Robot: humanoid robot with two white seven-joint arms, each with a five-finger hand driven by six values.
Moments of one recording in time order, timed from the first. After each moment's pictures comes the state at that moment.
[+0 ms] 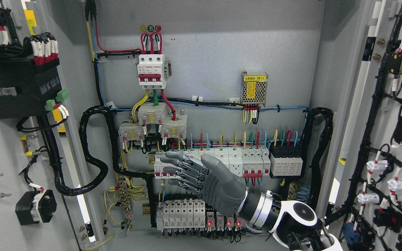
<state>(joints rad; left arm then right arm) 0.00 0.00 -0.15 0.00 0.27 -0.08 -0.16 -0.66 0.01 0.29 -1.57 -0.50 0.42 0.77</state>
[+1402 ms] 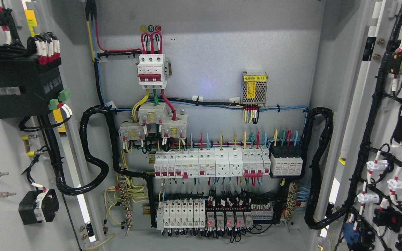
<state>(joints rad) 0.00 0.00 -0.15 0.00 0.27 -0.08 -0.16 -0.57 0.11 0.67 -1.66 -0.49 0.41 0.71</state>
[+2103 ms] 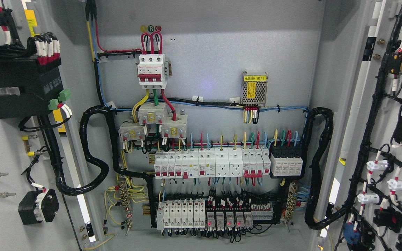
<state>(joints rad) 0.00 0.00 -0.15 0.00 0.27 -0.08 -0.16 -0.60 0.14 0.77 -1.65 -0.49 0.38 0.65</state>
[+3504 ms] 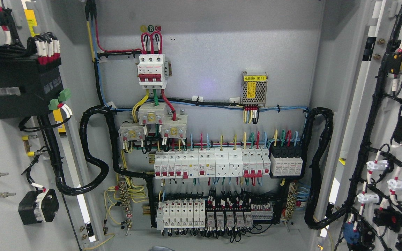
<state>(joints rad) -0.03 0.00 -0.15 -0.01 0.27 -0.08 -0.16 -0.11 -0.09 0.41 -1.80 -0.50 0.18 0.42</state>
